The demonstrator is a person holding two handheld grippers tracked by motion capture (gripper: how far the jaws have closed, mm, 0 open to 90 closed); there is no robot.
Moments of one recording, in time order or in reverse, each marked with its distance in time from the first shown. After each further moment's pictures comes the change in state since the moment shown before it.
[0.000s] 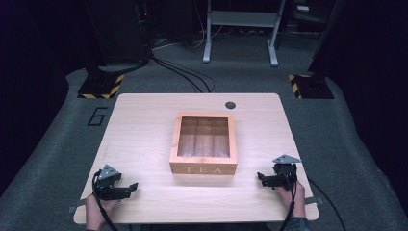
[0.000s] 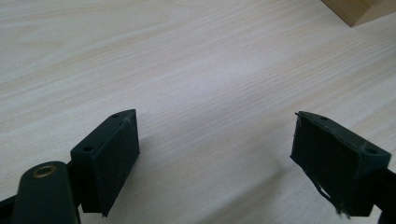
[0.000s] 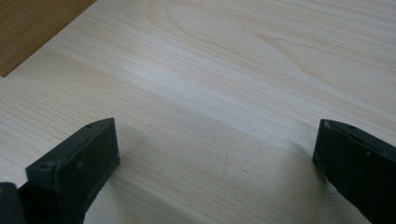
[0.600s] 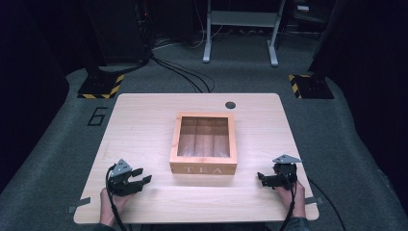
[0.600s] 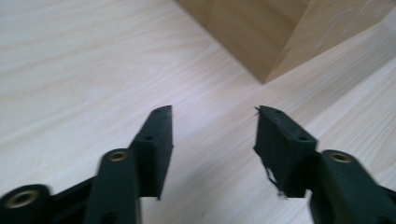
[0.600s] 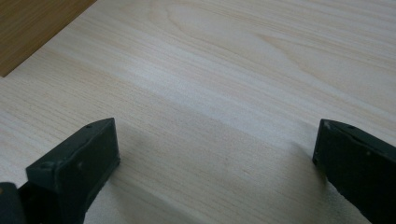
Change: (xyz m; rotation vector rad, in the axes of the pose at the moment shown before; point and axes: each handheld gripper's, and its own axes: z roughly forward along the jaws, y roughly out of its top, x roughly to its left) left arm -0.031 0.028 0.005 -0.068 -0.129 0.052; right arm 0.000 0.000 0.000 0.001 0.000 0.001
